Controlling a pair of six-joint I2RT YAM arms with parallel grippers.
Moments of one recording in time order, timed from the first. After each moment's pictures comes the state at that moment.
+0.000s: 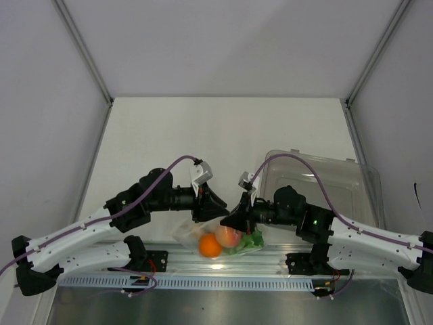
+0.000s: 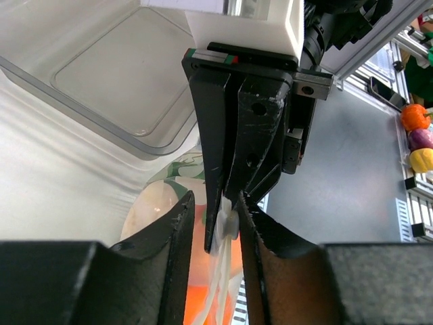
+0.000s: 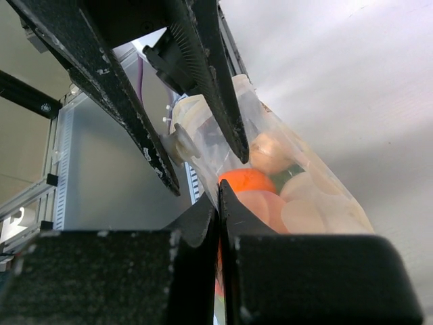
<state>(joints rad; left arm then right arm) -1.04 0.82 0.84 -0.25 0.38 -0.31 1.16 0.85 0.62 0.04 -0.28 0.46</state>
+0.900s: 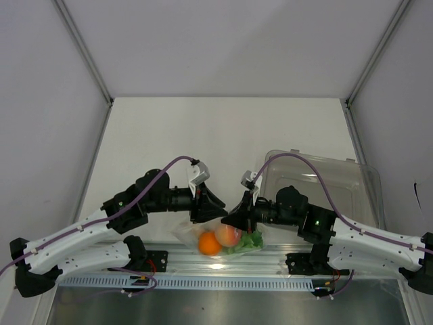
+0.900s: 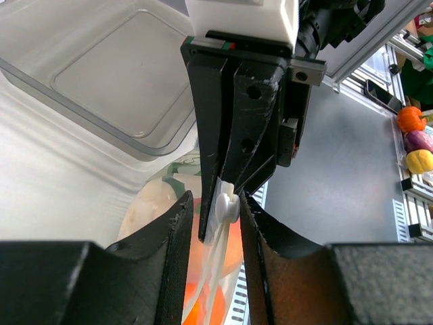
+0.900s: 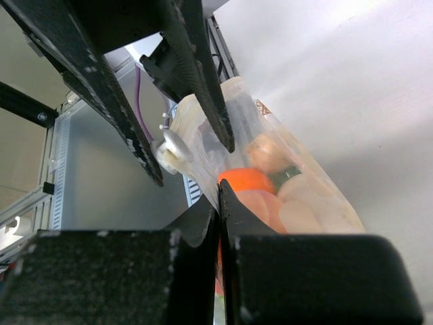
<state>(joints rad) -1.04 0.80 0.84 -0.25 0.38 -0.31 1.16 0.83 0.62 0.04 -0.25 0.46</state>
